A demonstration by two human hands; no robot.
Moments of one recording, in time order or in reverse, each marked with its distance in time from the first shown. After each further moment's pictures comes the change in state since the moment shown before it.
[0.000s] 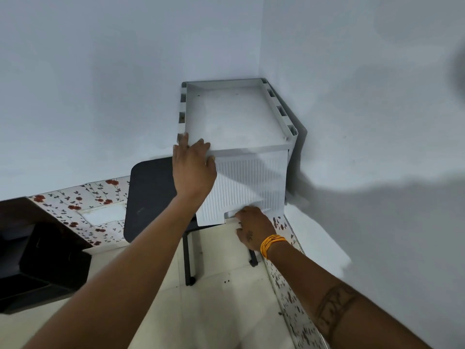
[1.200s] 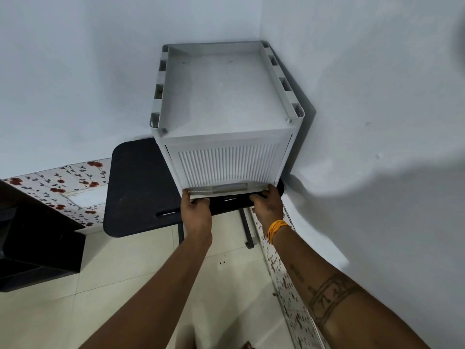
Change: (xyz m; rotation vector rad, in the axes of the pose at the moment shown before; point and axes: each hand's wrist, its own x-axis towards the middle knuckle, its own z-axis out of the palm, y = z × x) left_hand -0.097 -0.036 0.123 -0.945 -0.040 -1.141; right_hand 0.060 0.058 0.026 1.251 0.373 0.674
